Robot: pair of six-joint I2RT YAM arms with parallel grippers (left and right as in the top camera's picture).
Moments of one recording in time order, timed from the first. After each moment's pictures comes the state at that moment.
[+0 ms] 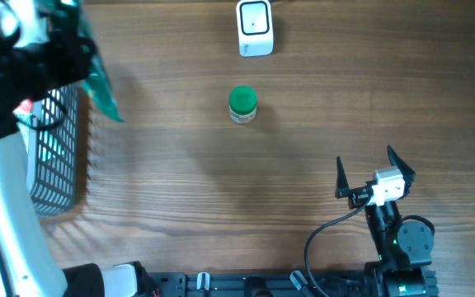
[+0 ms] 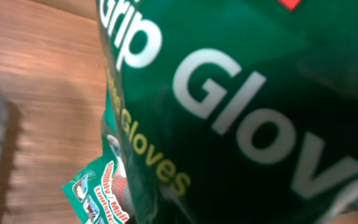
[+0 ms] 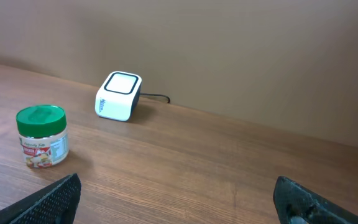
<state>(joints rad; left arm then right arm) 0.15 1.52 2.07 -1.35 0.41 -0.19 0.09 0.02 0.01 0.00 -0.08 -0.18</state>
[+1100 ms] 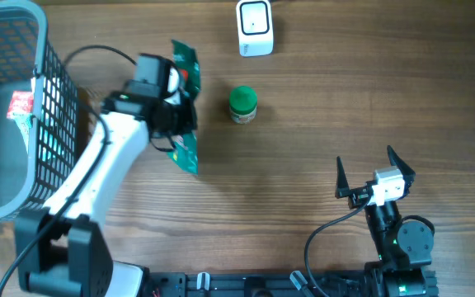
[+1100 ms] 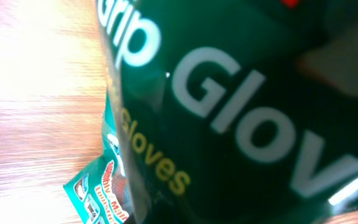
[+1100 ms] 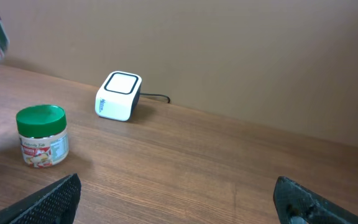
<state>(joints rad) -0.24 1.61 1.17 -0.75 0.19 -0.37 0.09 0.02 0.01 0.00 -0.08 -0.18</state>
